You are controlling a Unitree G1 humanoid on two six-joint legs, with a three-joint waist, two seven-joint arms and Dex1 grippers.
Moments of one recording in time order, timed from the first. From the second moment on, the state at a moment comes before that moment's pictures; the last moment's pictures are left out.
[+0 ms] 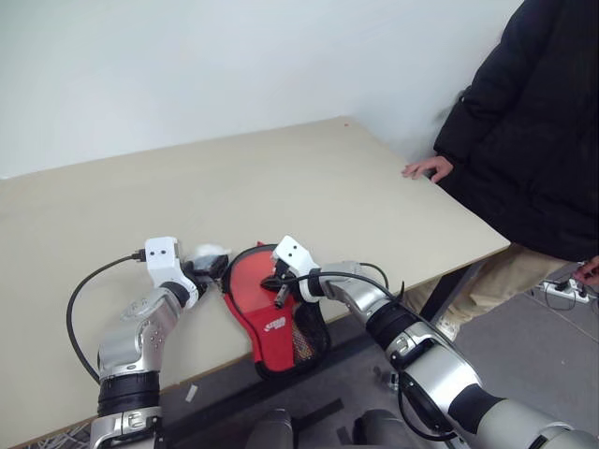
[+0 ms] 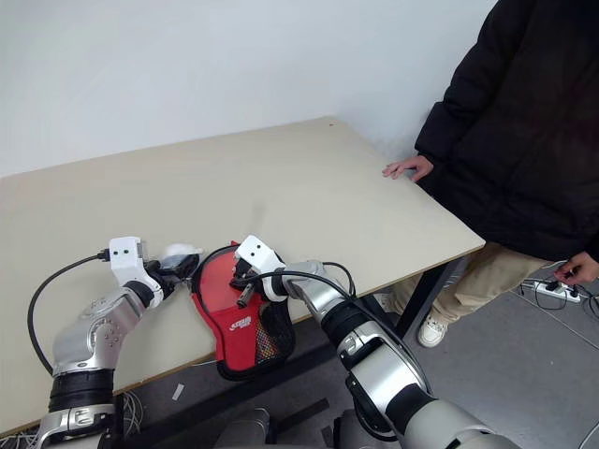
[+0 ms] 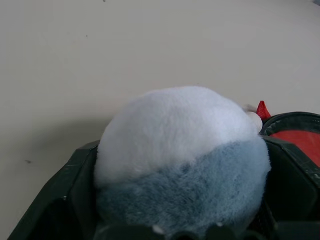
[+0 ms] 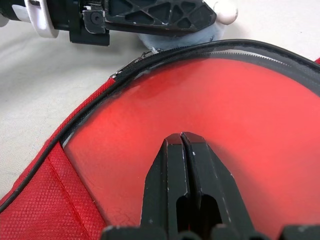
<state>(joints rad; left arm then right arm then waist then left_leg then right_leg) -0.23 0.39 0.30 0.11 -0.44 0.62 -0.26 -0.78 0.13 0.40 0.77 0.04 0.30 0.76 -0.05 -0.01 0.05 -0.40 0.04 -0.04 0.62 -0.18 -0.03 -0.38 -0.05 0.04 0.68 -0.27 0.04</state>
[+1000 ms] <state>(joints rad) -0.47 0.40 0.29 0.41 -0.32 0.60 -0.20 -0.78 0.13 0.43 0.76 0.04 0.31 0.77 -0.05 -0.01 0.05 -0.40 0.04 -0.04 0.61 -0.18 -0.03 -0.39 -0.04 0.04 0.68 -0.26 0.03</state>
